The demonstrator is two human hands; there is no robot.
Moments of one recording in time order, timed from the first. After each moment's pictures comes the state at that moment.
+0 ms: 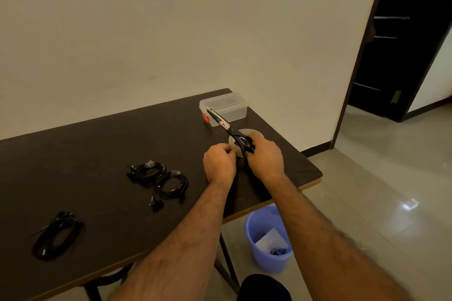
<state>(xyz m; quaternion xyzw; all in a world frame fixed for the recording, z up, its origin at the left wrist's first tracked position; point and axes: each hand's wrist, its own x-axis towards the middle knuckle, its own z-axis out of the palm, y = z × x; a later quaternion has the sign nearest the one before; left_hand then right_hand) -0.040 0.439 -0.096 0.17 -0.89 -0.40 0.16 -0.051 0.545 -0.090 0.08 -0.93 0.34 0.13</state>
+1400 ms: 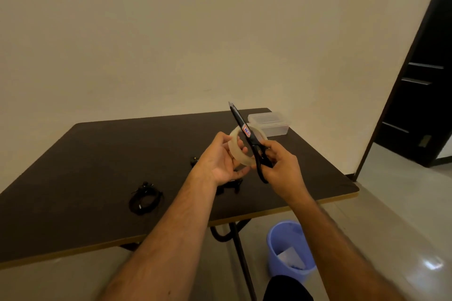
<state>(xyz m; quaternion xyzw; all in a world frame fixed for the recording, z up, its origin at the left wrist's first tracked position) 0.076 0.305 -0.018 0.09 -0.43 -0.89 -0.11 0.062 0.477 -0.042 0.25 -0.80 0.53 0.12</state>
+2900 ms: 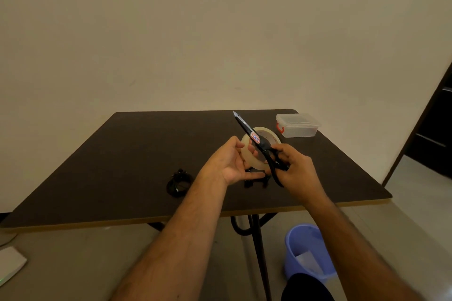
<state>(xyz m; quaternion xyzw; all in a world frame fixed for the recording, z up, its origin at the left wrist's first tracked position) 0.130 0.266 -0.015 0.11 -0.38 -0.91 -0.11 0.097 0.445 -0.035 0.29 -0.84 0.46 0.09</state>
